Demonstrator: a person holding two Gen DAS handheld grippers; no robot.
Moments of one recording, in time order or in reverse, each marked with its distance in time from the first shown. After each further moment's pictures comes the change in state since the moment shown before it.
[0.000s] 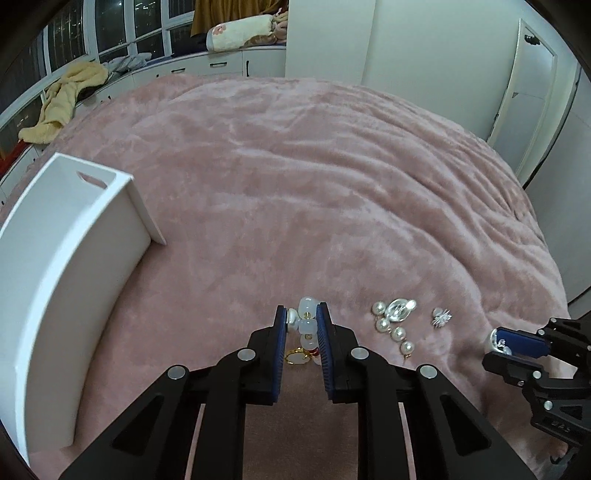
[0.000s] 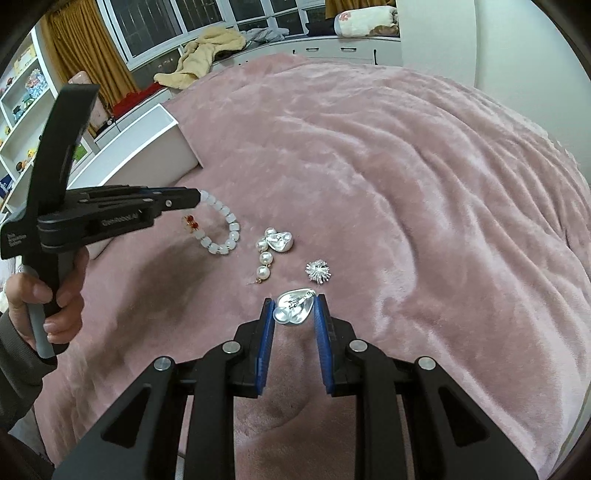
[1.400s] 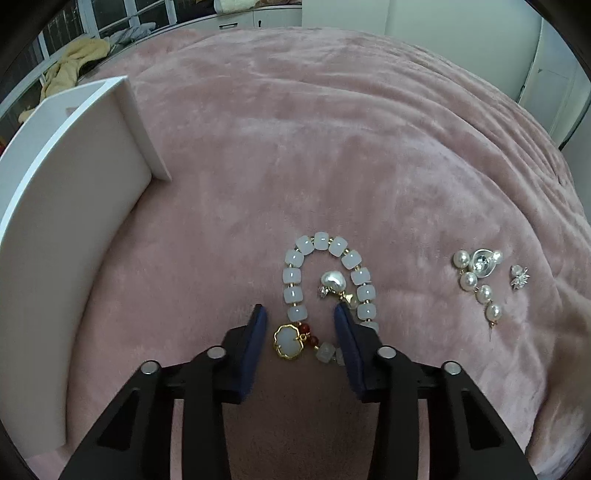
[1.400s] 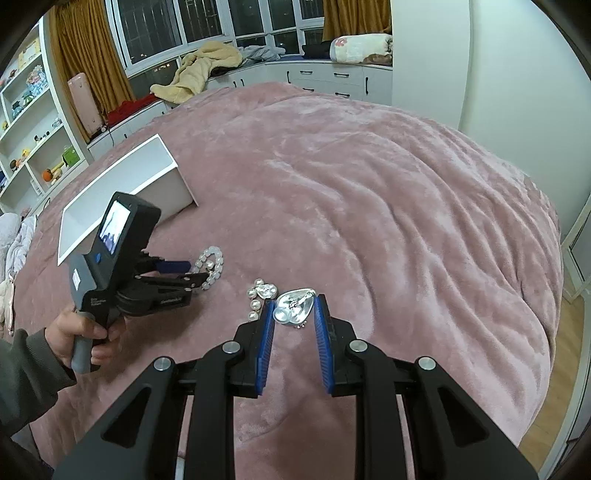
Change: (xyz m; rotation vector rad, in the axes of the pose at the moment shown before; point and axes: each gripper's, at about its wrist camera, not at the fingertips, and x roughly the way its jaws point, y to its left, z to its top) left arm 0.062 0.029 -0.025 -0.020 0.161 0.056; right arm -0.048 0.006 0.039 -0.042 -0.071 -0.081
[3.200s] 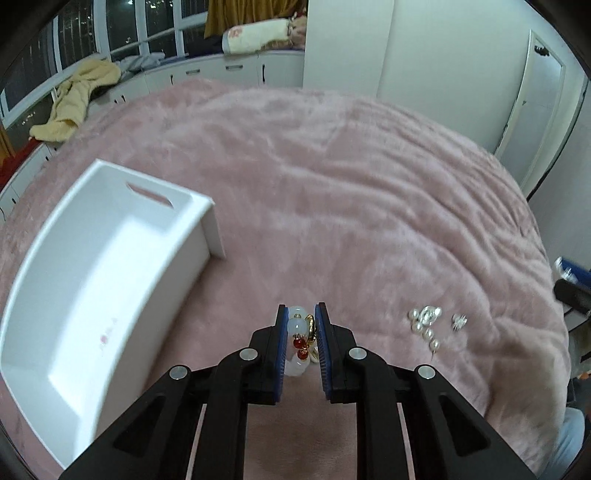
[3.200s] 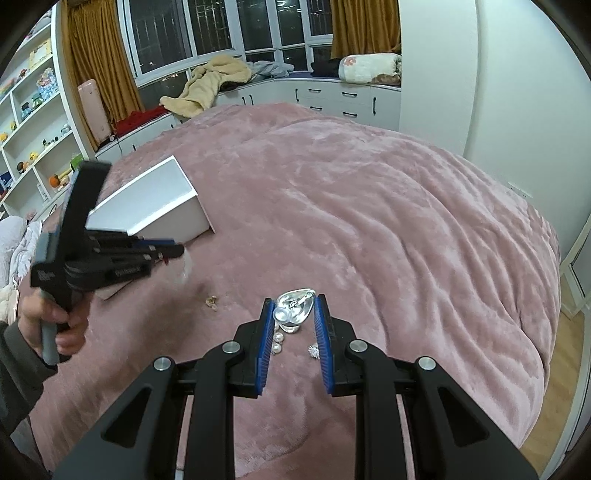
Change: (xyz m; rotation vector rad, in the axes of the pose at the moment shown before) left arm -0.111 0.027 0.028 -0.004 -0.170 -0.022; right arm -0.017 0.027 0.027 -0.035 -0.066 0.013
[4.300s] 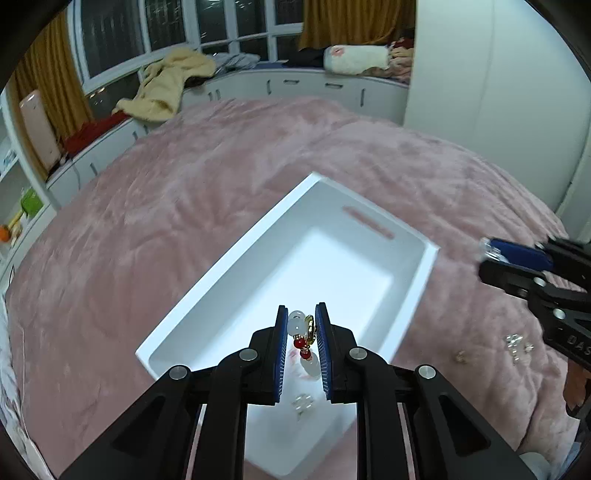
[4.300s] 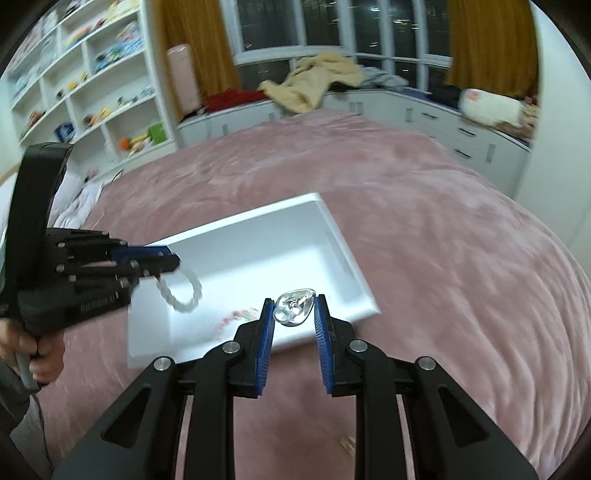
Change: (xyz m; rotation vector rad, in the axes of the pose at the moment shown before) left arm -0.089 0.180 -0.010 -0.197 -0.039 0.233; right arm 0.137 0.213 0.137 -0.297 0.038 0.273
